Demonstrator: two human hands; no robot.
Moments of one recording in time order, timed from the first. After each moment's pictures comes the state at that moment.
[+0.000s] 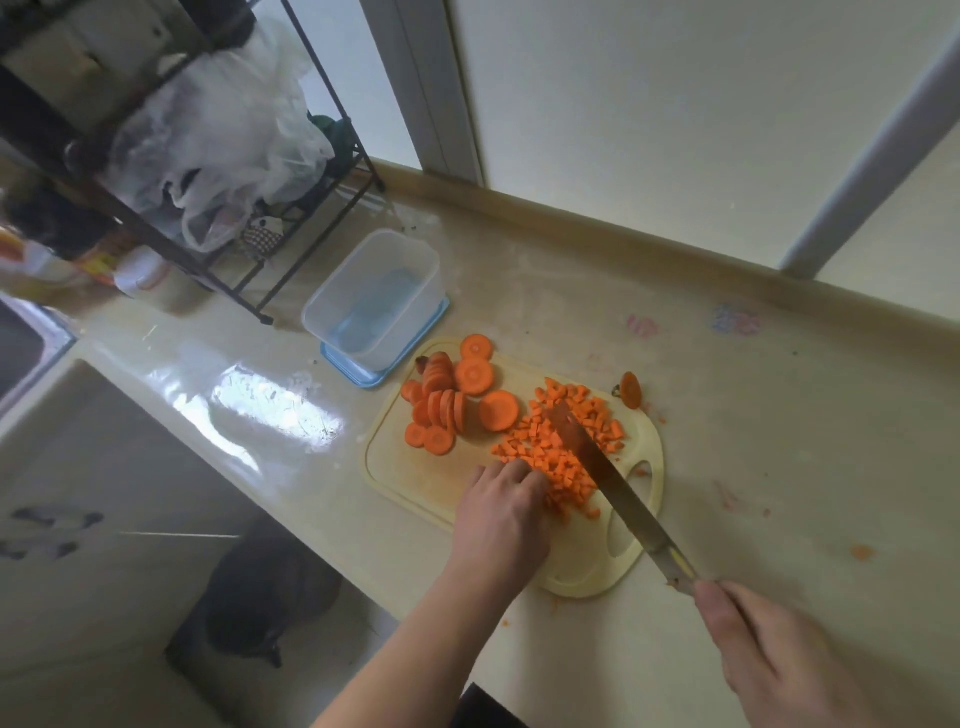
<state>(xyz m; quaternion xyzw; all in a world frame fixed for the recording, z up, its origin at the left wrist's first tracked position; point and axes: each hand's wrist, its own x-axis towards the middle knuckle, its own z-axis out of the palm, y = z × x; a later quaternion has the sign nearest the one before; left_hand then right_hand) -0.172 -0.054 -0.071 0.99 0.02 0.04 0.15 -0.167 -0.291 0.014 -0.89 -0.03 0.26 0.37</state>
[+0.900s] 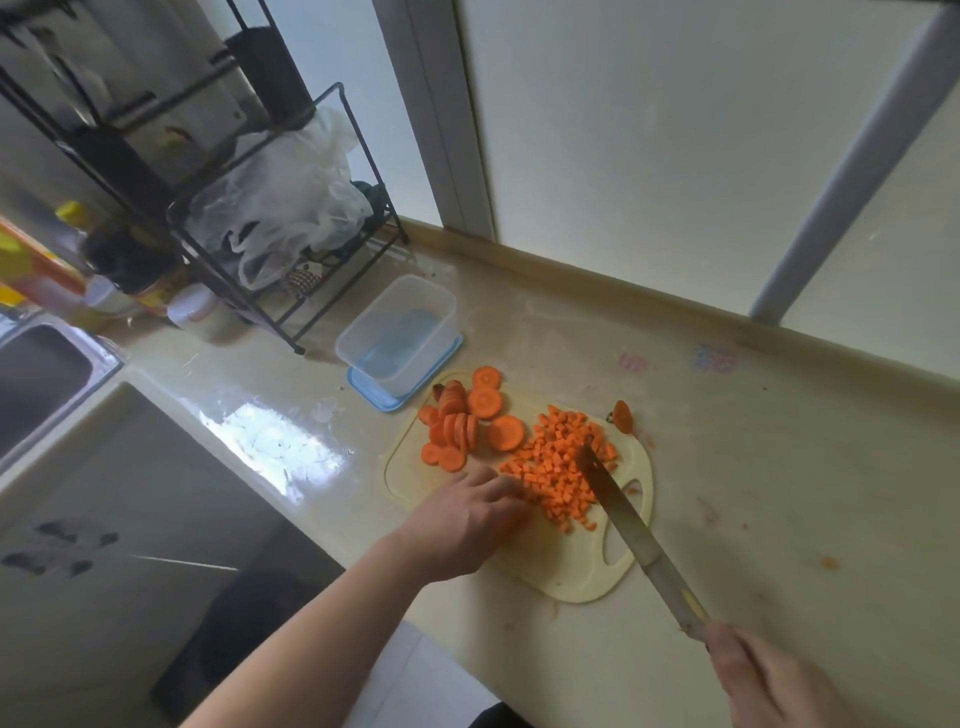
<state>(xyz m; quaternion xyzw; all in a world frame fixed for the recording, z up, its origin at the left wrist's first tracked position) -0.178 0.025 -0.065 0.96 -0.23 -0.03 0.15 -0.203 -0.304 0.012 -0.89 0.01 0.17 0.42</state>
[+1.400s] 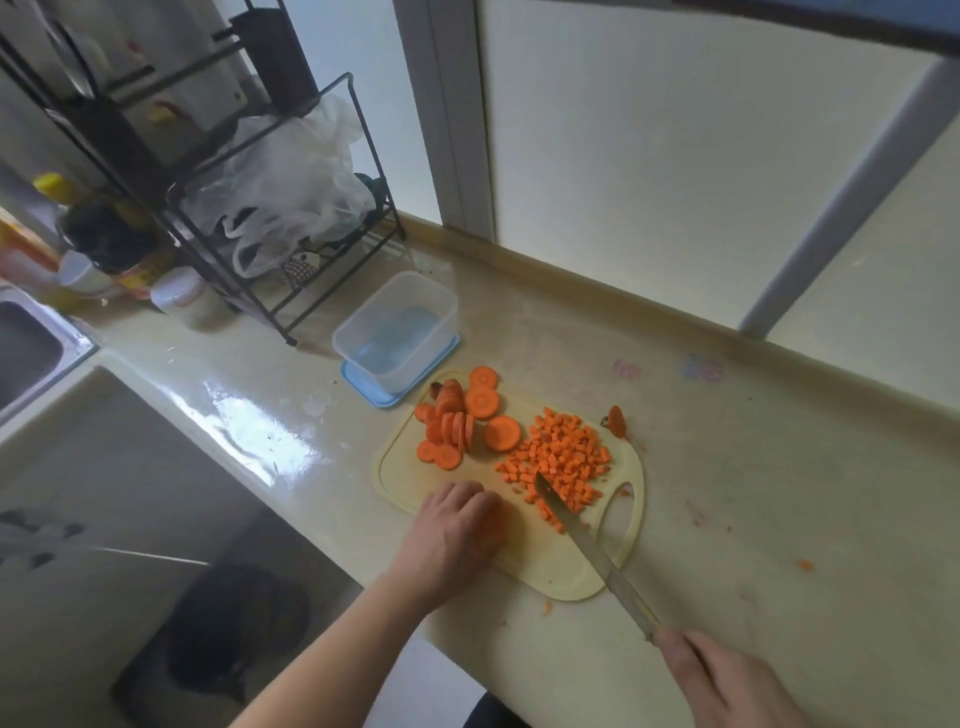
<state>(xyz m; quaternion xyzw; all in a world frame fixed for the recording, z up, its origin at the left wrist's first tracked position) -0.210 0.015 -0.096 0.97 -0.06 0.11 0.21 -0.203 -0.288 0.014 -0.90 -0.03 0.27 0.33</state>
